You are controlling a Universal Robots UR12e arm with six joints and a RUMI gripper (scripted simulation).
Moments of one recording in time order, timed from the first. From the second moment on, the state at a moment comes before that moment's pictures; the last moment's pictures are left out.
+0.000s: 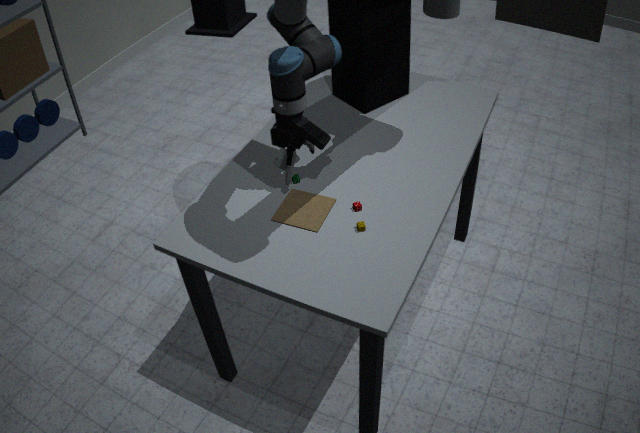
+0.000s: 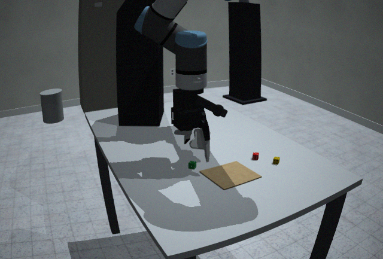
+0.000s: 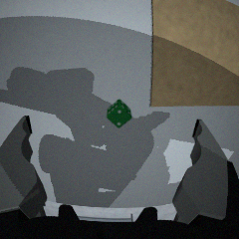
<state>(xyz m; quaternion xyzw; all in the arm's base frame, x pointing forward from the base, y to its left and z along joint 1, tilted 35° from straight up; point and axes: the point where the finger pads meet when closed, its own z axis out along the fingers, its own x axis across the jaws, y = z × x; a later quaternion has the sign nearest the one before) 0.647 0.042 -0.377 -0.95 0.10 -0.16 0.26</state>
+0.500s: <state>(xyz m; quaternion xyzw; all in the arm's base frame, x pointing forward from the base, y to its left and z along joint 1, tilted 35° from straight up) 0.647 0.042 -0.377 -0.95 0.10 -0.16 0.26</state>
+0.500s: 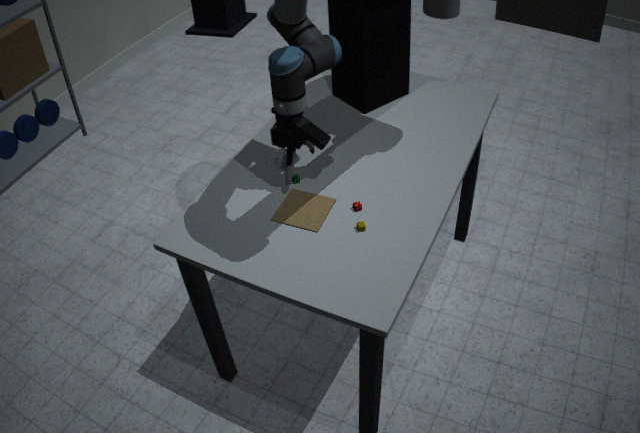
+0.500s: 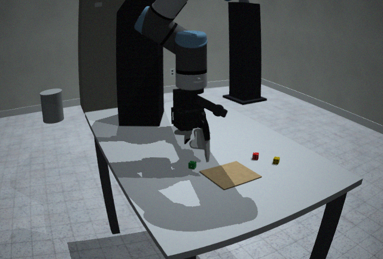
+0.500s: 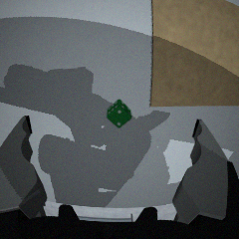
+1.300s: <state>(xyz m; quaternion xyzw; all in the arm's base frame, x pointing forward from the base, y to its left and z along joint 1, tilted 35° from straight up) 0.674 0.123 -0.320 -0.95 0.09 -0.16 0.26</state>
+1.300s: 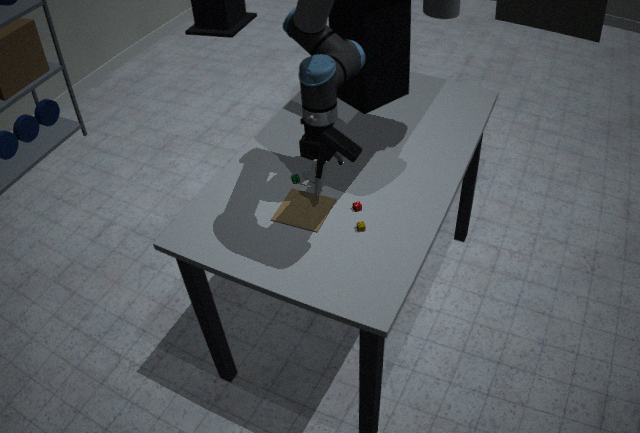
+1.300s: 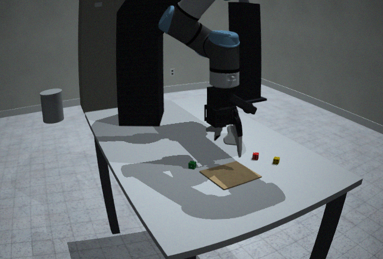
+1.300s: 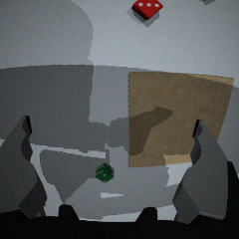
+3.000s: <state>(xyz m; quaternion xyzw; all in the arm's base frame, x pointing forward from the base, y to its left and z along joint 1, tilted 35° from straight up) 0.706 0.215 -0.255 -0.95 0.10 -0.16 0.26</state>
